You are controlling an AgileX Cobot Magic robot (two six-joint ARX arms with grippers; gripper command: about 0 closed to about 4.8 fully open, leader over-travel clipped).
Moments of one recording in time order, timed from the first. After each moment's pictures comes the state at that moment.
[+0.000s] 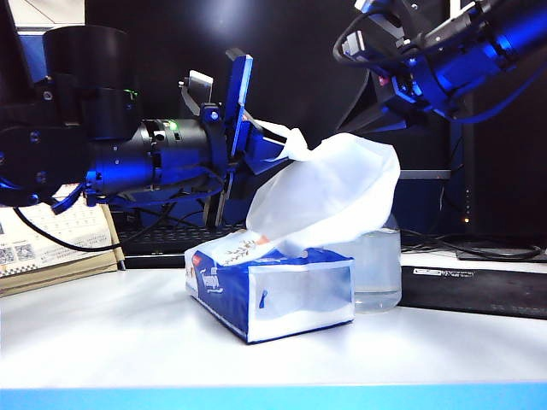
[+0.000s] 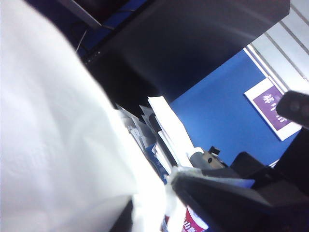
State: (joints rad) left arm -0.63 1.94 0.68 1.42 0.42 -0.93; right arm 0.46 1.30 0.68 0.28 -0.29 0.08
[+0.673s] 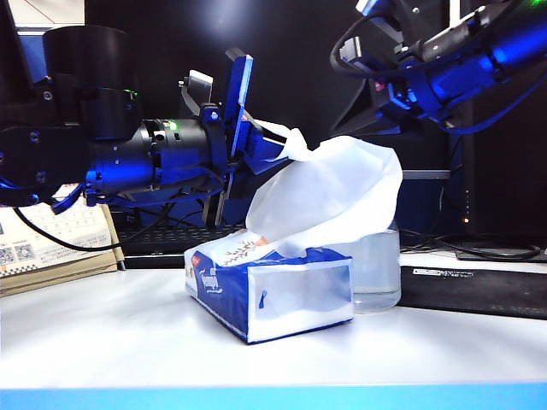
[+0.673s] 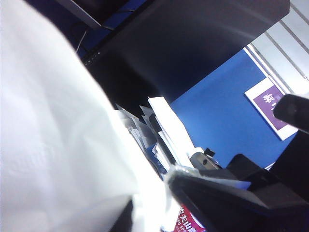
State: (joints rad) left arm -0.63 1.94 0.68 1.42 0.42 -0.93; right arm 0.46 1.34 0.65 0.38 -0.30 0.10
